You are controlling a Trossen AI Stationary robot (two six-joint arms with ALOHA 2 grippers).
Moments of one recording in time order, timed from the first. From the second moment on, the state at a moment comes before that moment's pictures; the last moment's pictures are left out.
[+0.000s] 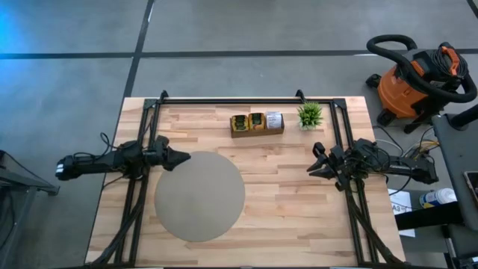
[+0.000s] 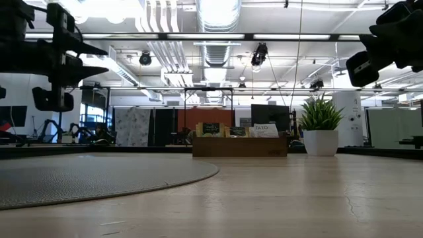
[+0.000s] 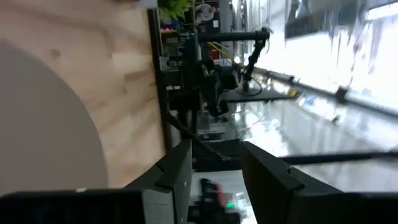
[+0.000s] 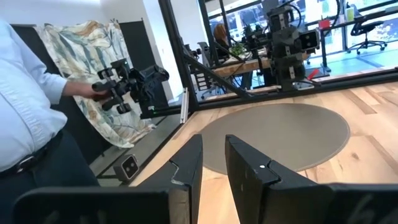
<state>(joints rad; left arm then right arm) 0.07 0.06 0.01 0.00 -0.01 -1.52 -0.11 0.00 0.01 0.07 -0.47 0.34</state>
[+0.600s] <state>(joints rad) 0.07 0.08 0.01 0.00 -0.02 -0.32 -0.11 0.00 0.01 0.07 -0.47 0.34</state>
